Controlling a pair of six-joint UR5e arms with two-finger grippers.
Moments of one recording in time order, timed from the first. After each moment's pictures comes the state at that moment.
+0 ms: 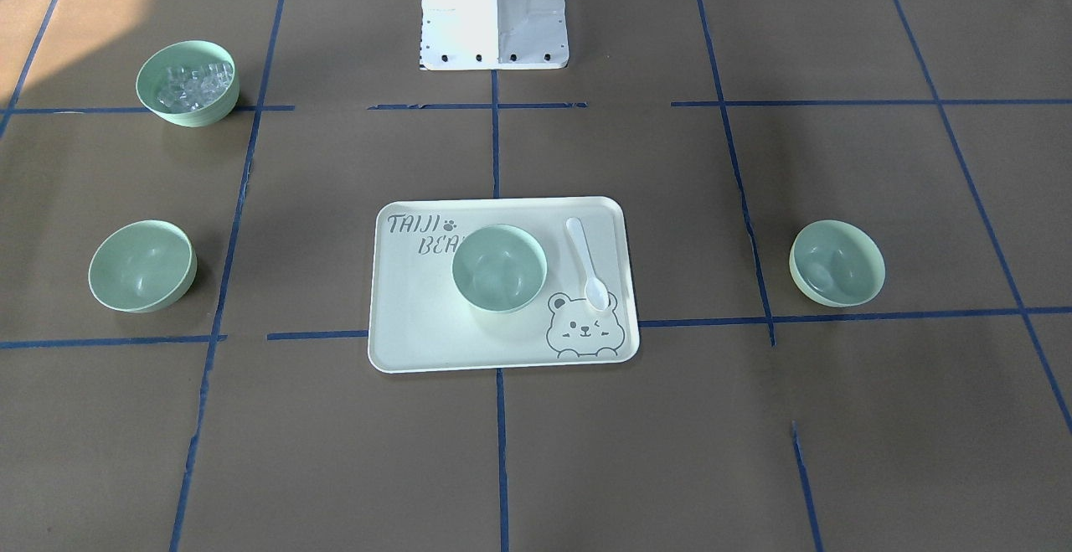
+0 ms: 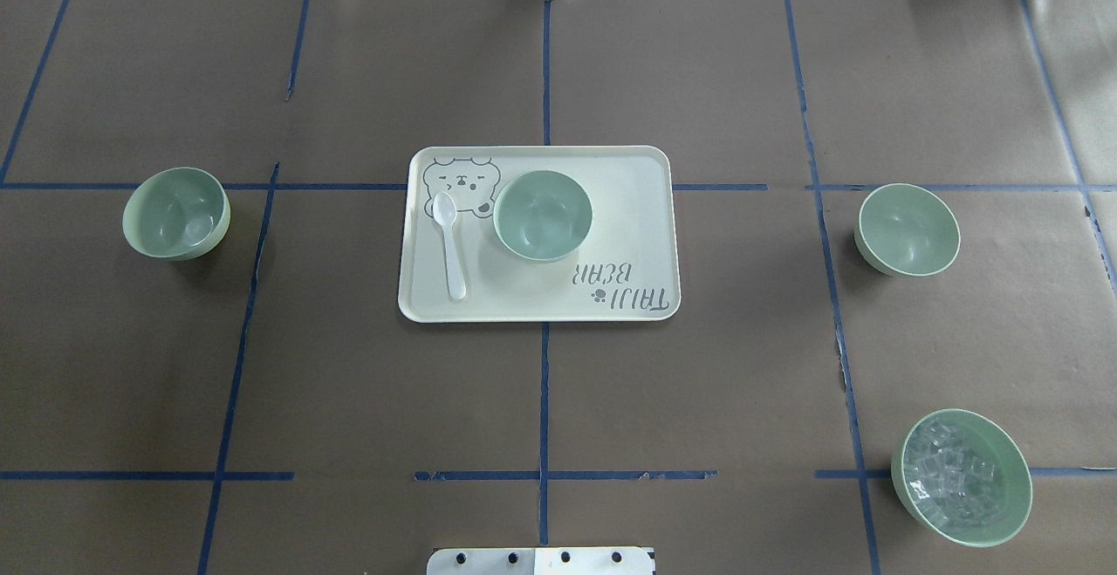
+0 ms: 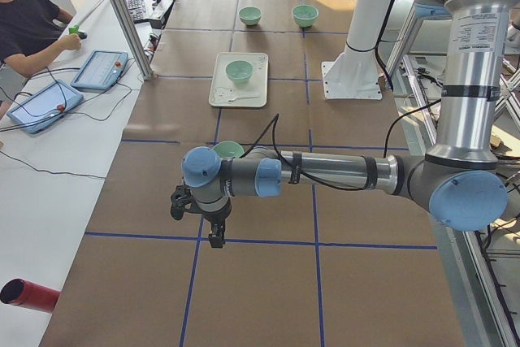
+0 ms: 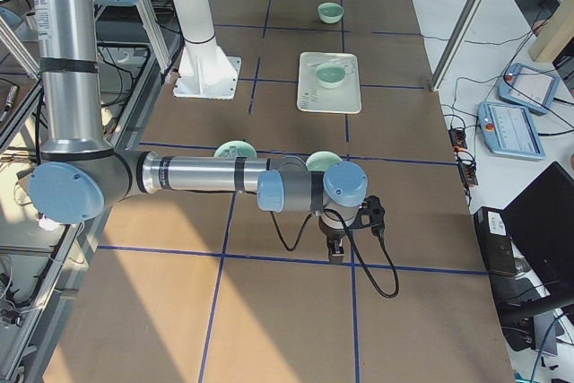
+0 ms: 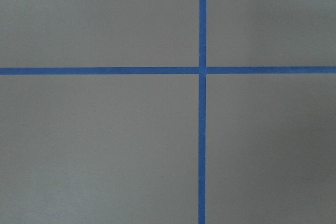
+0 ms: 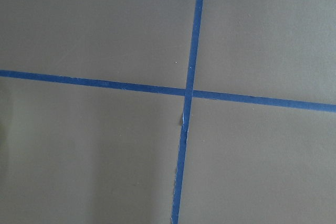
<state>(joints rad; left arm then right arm) -1.55 -1.59 -1.59 -1.52 -2.34 0.00 1.58 -1.55 1.58 -1.57 2.40 -0.08</state>
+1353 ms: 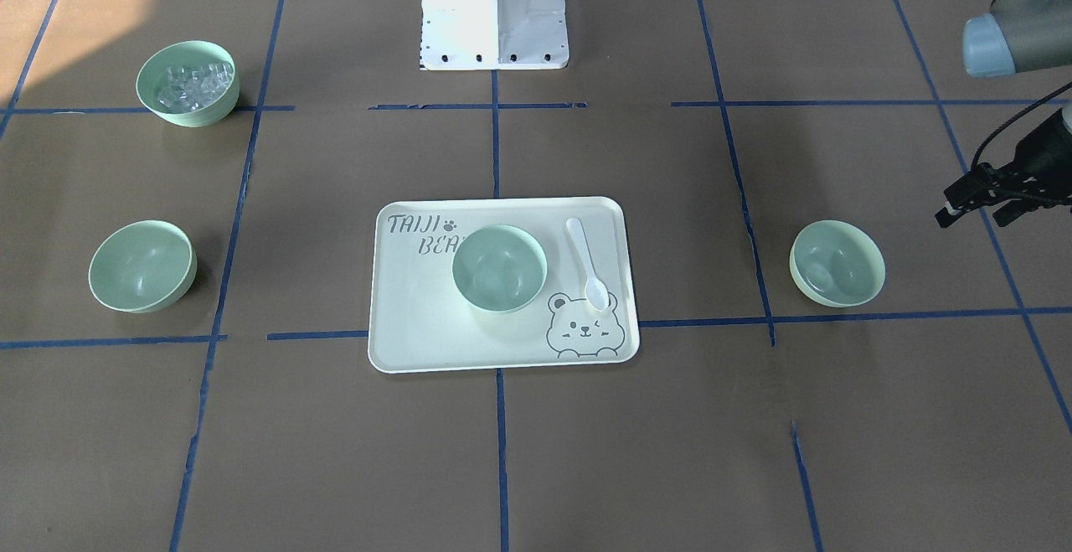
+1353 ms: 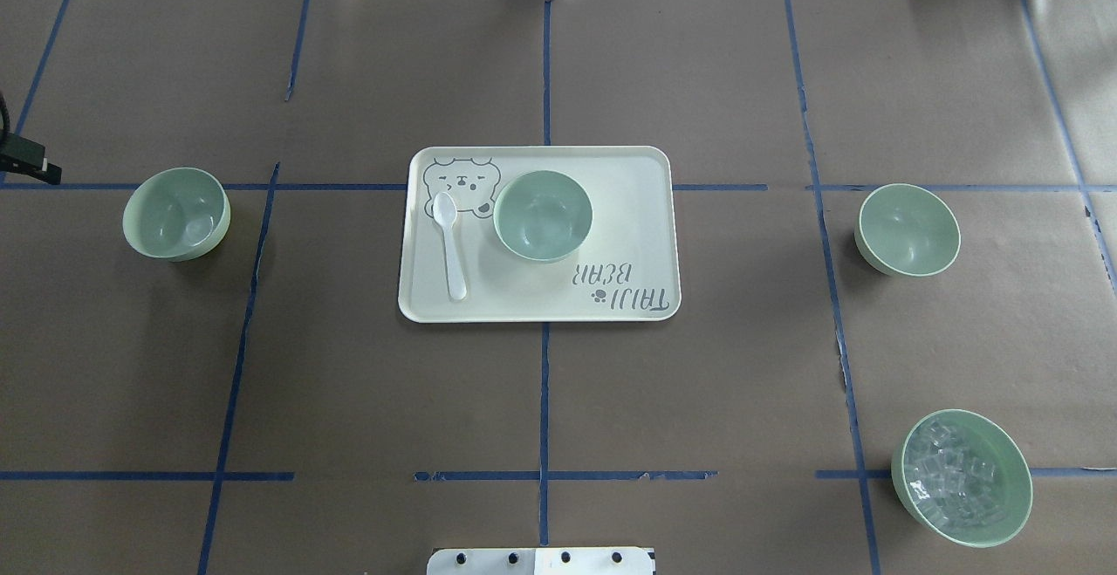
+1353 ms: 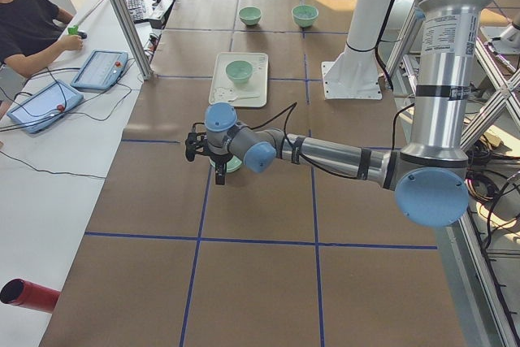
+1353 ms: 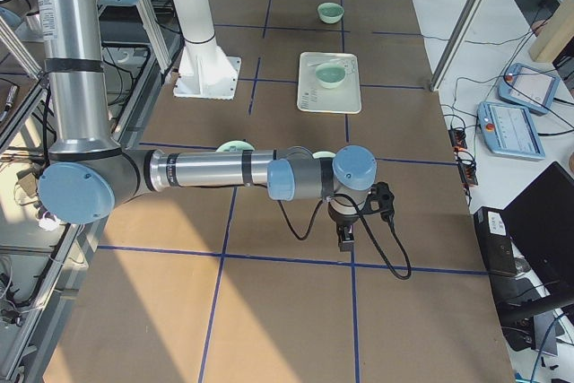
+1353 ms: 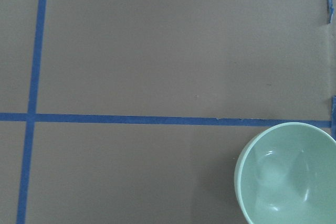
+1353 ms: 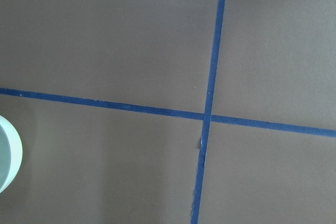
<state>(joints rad) -1.19 -1.60 -1.68 -2.05 -2.30 -0.76 1.56 -1.51 1.60 -1.56 2.40 -0.04</state>
